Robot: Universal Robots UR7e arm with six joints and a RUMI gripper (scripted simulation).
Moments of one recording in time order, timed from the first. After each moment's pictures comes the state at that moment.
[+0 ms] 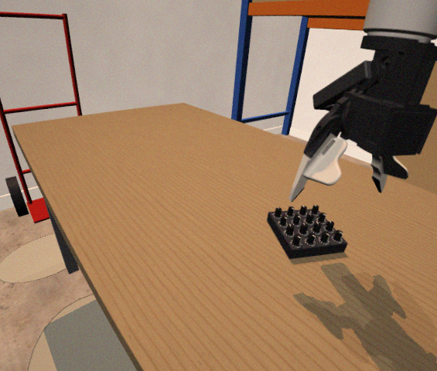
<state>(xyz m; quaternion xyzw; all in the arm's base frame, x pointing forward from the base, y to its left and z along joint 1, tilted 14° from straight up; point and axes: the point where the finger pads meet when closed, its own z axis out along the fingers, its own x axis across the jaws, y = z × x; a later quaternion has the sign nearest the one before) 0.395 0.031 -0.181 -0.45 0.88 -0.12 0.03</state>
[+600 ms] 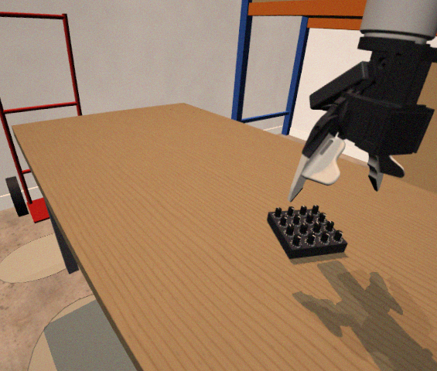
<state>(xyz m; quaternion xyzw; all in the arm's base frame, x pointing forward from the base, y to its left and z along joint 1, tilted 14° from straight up) 0.399 0.029 -0.181 -0.47 0.87 -0.12 0.03</state>
